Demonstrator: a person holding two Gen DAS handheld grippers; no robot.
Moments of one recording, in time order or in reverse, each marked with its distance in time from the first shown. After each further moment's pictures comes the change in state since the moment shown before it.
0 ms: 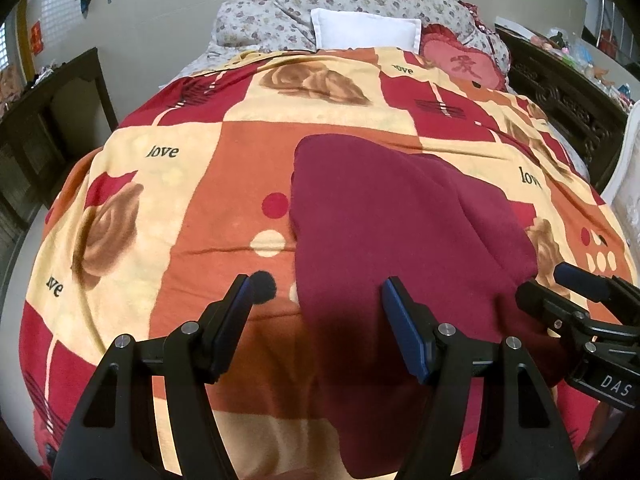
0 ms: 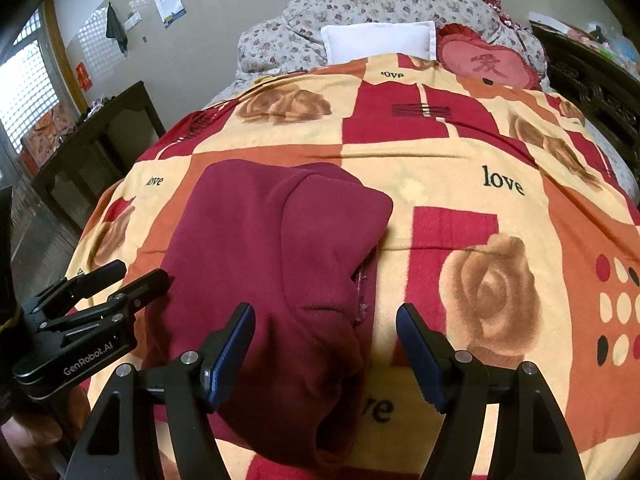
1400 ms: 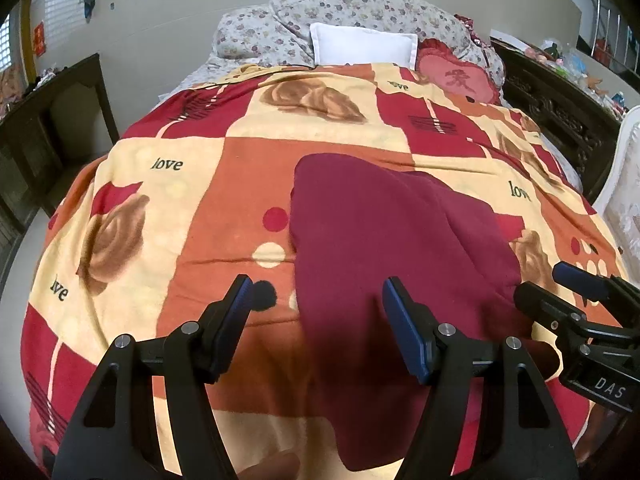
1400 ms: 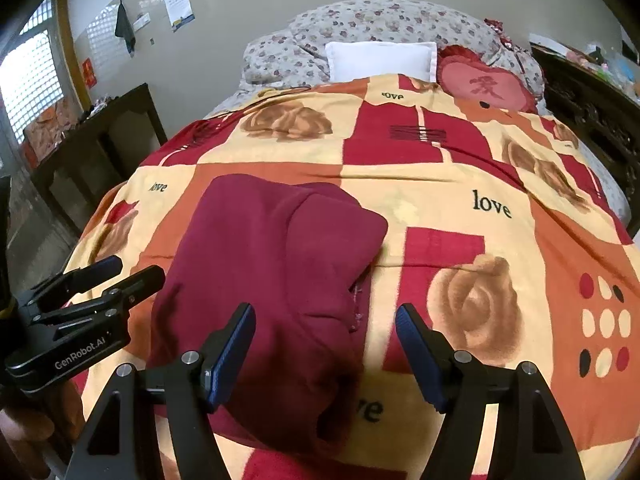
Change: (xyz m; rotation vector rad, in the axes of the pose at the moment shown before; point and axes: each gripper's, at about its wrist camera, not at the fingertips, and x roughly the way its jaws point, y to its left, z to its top) left arm -0.018 0.000 0.002 -0.010 -0.049 -0.012; right arm -0.016 0.006 0.002 -0.033 -0.052 -0.021
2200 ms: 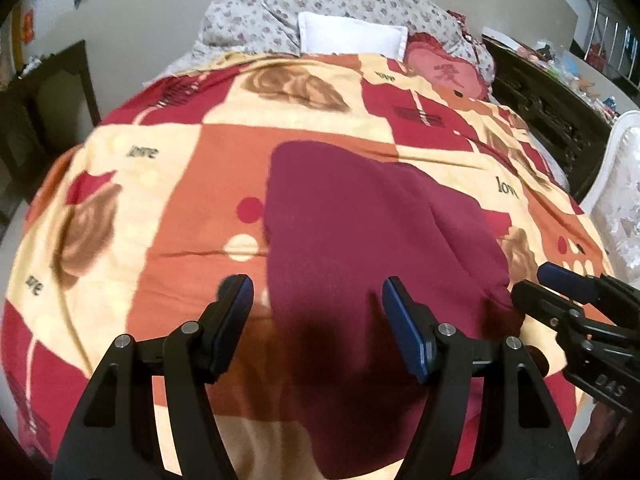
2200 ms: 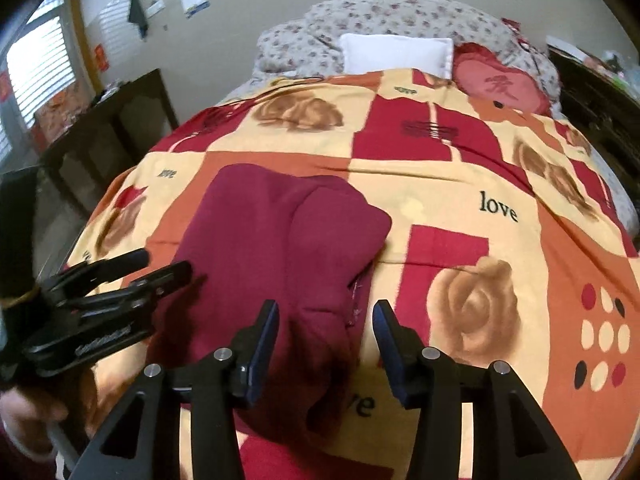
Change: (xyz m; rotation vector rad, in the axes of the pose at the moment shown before) left arm 0.010 -0.005 0.002 -0.015 0.026 -0.058; right arm -0.001 0.000 0.004 -0.038 0.042 -0.001
